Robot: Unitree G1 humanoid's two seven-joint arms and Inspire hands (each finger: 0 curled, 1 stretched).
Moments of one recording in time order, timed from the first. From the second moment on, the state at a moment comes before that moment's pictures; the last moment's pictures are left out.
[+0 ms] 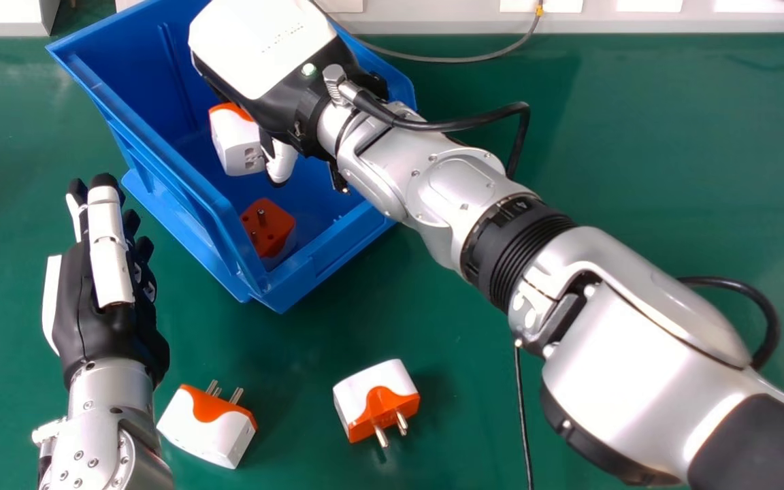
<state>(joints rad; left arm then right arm) 0.10 -0.02 0.25 -0.33 -0.23 0.33 0.12 -1.32 0.17 0.76 1.32 -0.98 -0.07 -0.28</state>
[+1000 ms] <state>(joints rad) 0.10 -0.02 0.24 -0.36 -0.23 0.35 0.13 -1.27 0.16 0.83 1.32 -0.98 -0.08 -0.28</state>
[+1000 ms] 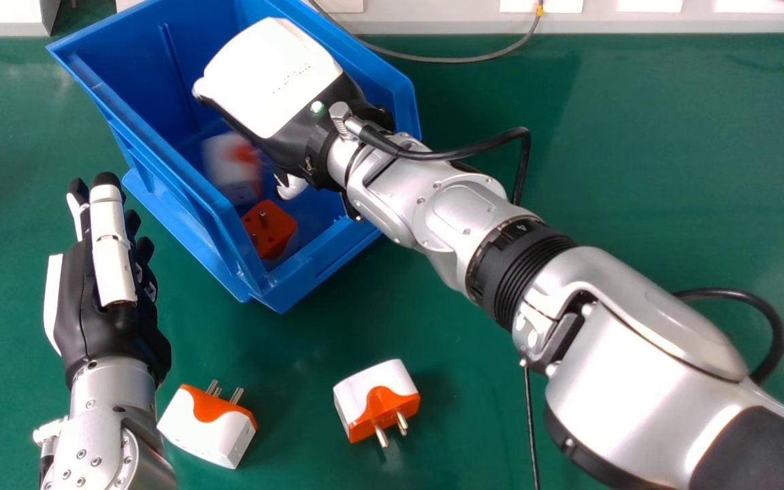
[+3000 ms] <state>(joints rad) -0.02 0.06 0.34 -0.11 -0.23 0.24 0.07 -0.19 -0.36 0.42 -0.18 -0.84 -0.06 -0.19</state>
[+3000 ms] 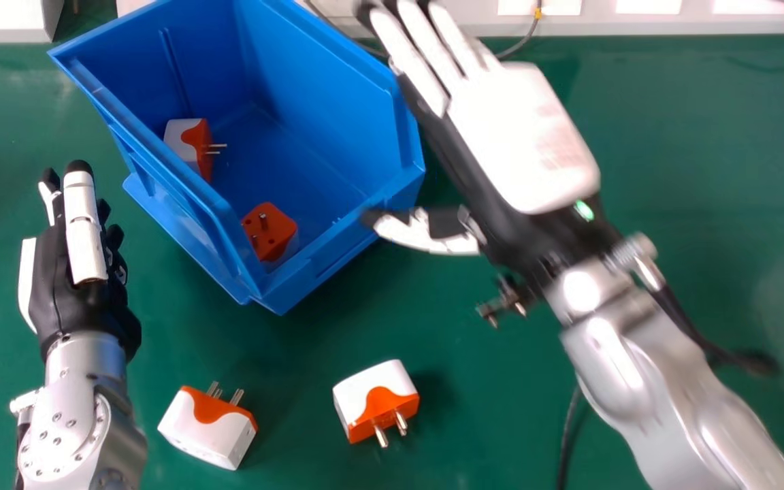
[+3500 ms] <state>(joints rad) 0.12 0.09 0.33 -0.22 -0.24 0.25 0.03 0.24 -0.50 0.32 -0.36 -0.79 -0.21 -0.06</state>
